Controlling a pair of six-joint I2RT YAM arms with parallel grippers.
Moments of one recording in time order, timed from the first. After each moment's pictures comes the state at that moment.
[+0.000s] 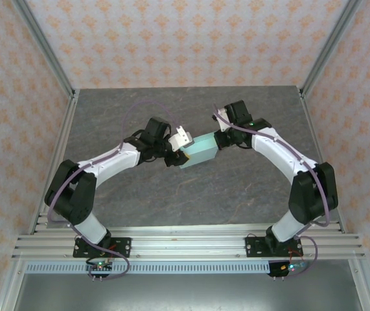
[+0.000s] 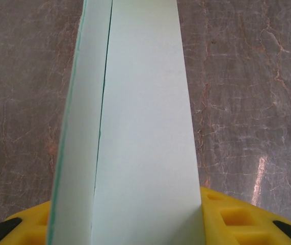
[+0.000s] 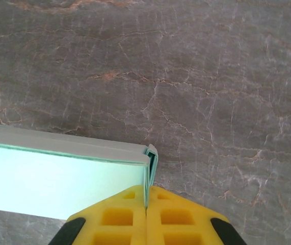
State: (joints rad) left arm -0.49 1.64 1.08 -0.28 0.42 0.45; right arm 0.41 1.60 1.29 -0.67 -0.14 -0.02
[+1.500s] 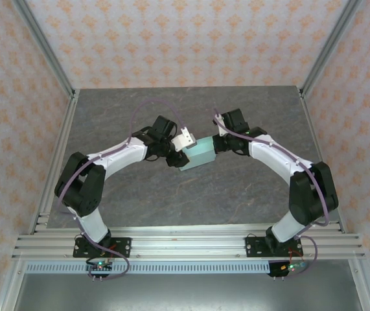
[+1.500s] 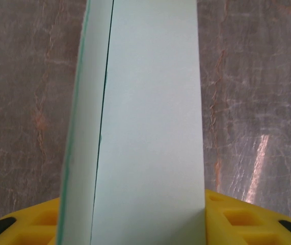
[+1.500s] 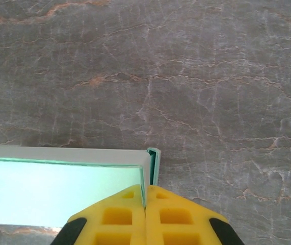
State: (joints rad) left arm -0.50 1.74 1.19 -0.44 0.35 0.46; right arm 0.45 1.58 1.15 -0.50 -0.09 0.11
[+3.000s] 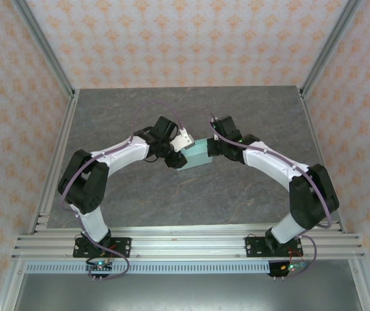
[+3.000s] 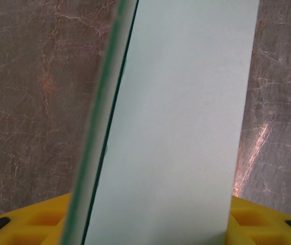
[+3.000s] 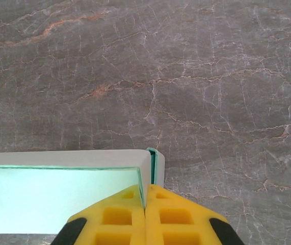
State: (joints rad) left arm -0.50 1.77 1.21 -0.49 0.28 0.40; right arm 0.55 1.56 1.08 -0.41 0.06 0.29
